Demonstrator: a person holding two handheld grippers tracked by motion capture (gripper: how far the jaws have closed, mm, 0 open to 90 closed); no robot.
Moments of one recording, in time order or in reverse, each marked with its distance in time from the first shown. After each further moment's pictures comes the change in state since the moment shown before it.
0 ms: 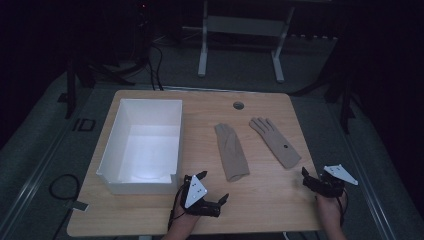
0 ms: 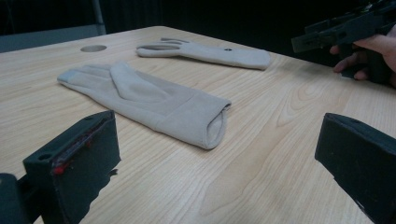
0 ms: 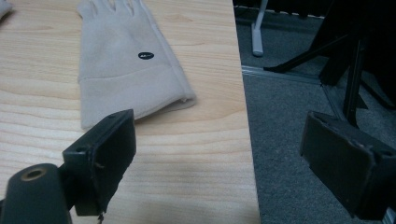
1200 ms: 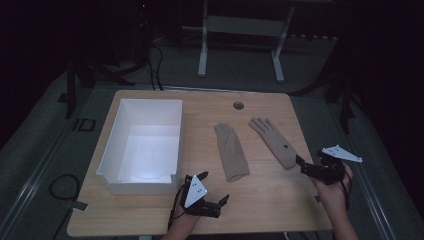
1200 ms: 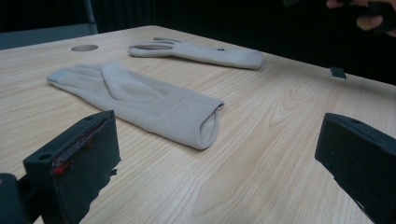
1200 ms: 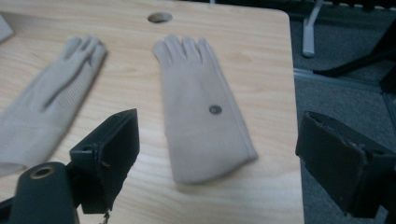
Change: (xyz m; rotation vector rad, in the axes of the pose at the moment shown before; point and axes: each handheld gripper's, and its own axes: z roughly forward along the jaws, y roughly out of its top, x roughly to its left) left arm 0.000 0.000 0.000 -0.001 -0.024 0.001; right arm 0.021 0.078 -0.018 0.057 0.194 -0.016
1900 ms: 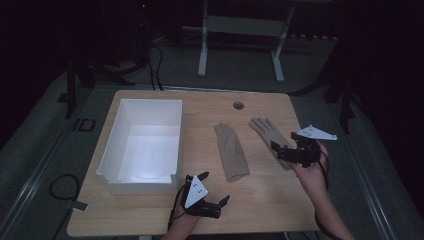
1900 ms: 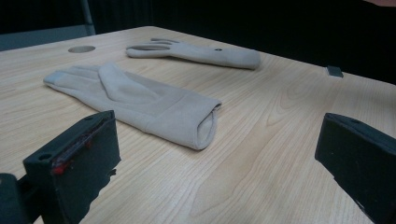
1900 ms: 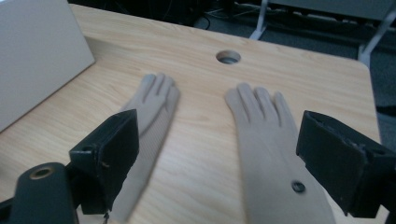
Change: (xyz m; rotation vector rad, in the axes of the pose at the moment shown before) left arm -0.001 0.000 0.000 -0.002 -0.007 0.008; right arm 0.064 0.061 0.024 -0.022 0.169 -0.092
